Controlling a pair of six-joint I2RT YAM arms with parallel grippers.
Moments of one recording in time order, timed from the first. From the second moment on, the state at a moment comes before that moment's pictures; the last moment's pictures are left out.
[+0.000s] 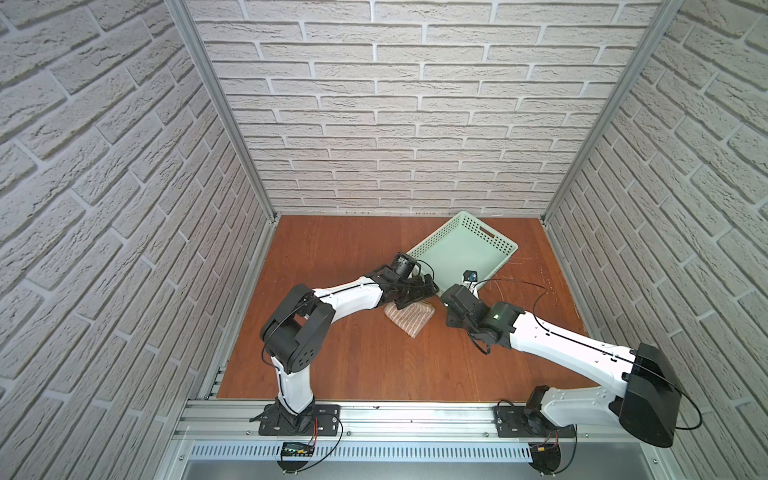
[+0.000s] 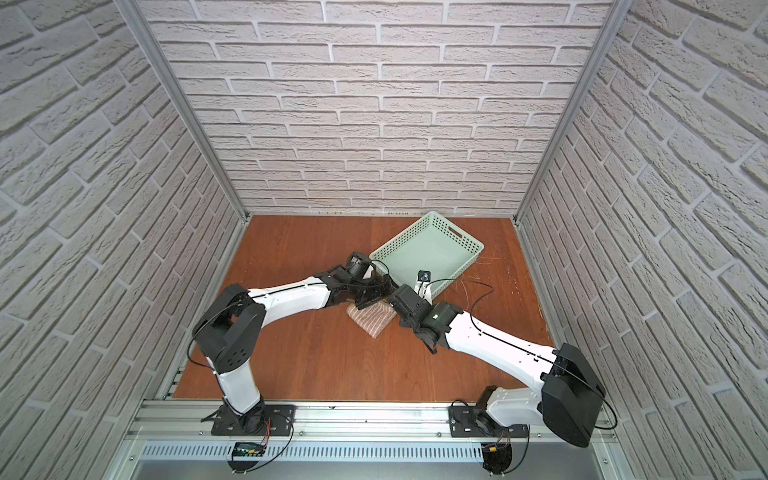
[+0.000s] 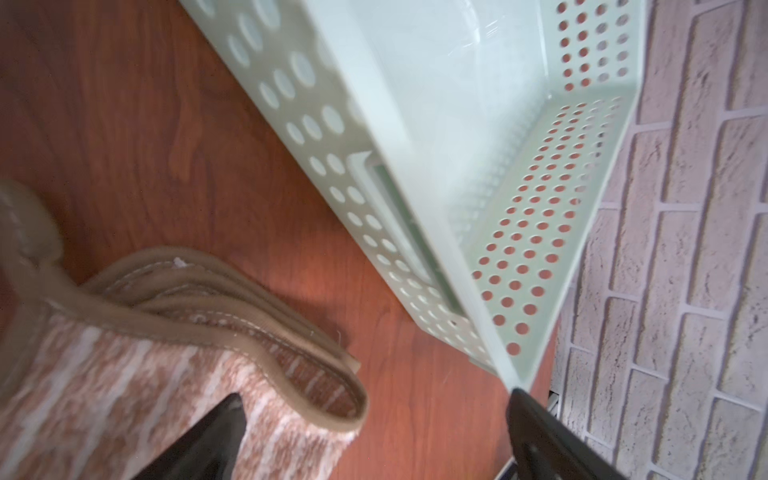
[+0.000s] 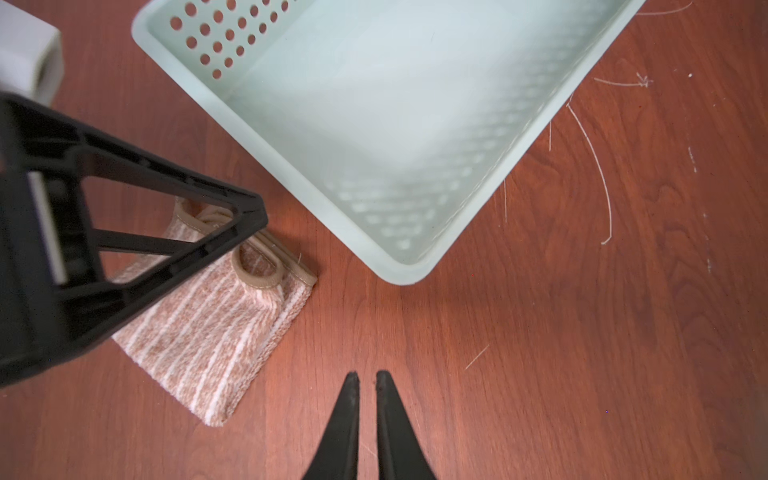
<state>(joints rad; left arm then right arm) -0.66 1.78 1.16 -0.18 0.29 -0.93 0.89 1.29 0.91 -0.63 0.51 0.86</state>
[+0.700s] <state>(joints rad) -0.55 1.31 0.97 -0.42 -0.04 -0.94 0.89 1.34 1.07 -0.69 0.46 0.73</state>
